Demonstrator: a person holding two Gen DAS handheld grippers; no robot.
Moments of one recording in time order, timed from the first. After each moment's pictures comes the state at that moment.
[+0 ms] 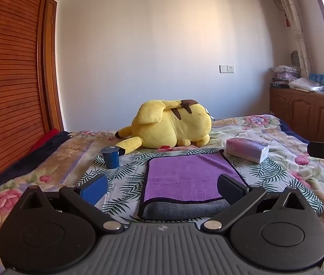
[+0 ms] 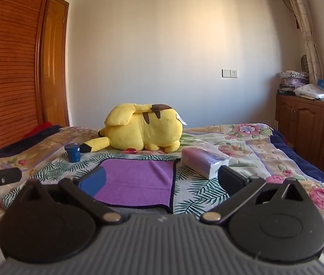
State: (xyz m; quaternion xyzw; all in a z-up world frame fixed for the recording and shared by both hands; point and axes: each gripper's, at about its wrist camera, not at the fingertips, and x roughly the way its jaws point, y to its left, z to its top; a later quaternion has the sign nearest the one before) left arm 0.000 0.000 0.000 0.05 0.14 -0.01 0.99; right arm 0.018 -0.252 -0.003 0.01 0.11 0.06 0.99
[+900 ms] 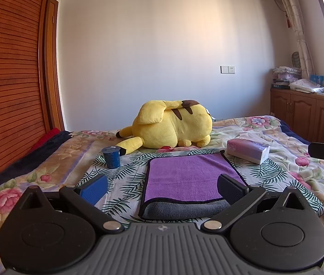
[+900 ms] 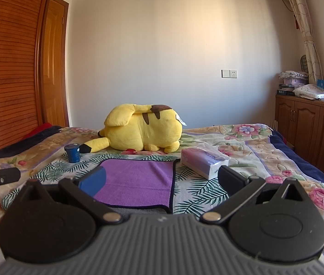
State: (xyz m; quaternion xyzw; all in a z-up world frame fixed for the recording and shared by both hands) left arm -0.003 0.006 0.000 0.05 0.14 -0.01 0.99; right arm 0.019 -0.253 -0.005 0.01 0.11 0.06 0.99
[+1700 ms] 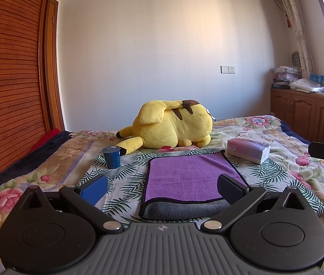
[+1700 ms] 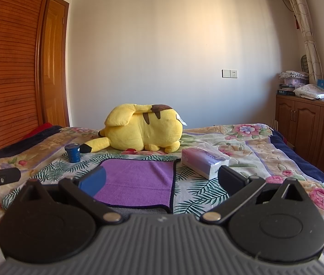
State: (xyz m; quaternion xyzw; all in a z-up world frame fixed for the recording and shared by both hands) left arm -0.004 0.005 0.002 0.04 0.14 -0.01 0.99; right arm 0.019 -0.253 -0.004 0.01 0.11 0.06 0.99
